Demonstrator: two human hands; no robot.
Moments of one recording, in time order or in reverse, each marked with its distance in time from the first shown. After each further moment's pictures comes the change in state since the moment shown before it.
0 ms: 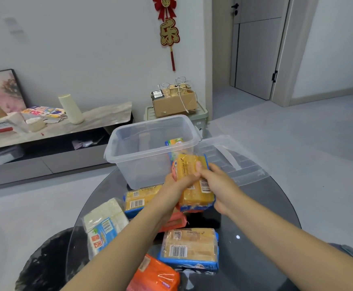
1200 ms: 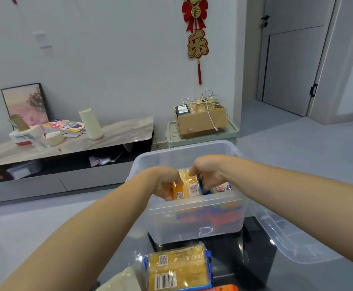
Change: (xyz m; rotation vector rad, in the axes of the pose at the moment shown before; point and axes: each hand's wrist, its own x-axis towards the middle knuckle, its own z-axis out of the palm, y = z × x) left_hand 0.178 0.082 -0.147 0.332 0.120 -0.532; right_hand 0.203 -0.064 0.115 -0.606 -0.229 0.453
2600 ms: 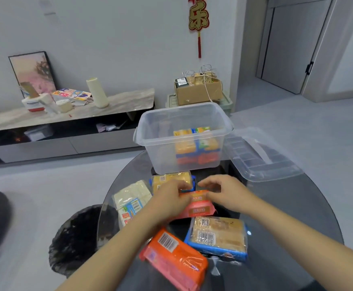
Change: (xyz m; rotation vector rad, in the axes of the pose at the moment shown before) left_hand -0.137 -0.176 0.105 0.586 0.357 0.600; right_hand -0.128 0.205 0.032 -0.670 0.270 -0.651
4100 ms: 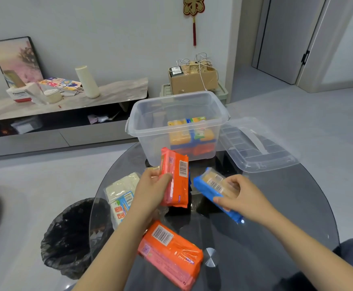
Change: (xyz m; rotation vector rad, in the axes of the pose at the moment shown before) left_hand -0.004 -0.022 0.011 -0.779 0.318 -0.323; right_hand -0.033 0.047 0.008 0.144 0.217 0.268
